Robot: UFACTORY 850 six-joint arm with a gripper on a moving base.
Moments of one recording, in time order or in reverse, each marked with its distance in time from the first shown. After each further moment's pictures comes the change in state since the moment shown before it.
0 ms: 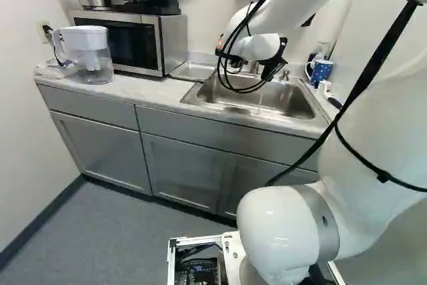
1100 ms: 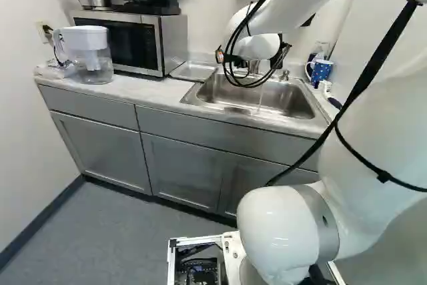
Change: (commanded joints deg) arm 0.0 0.0 0.0 0.0 0.0 -28.9
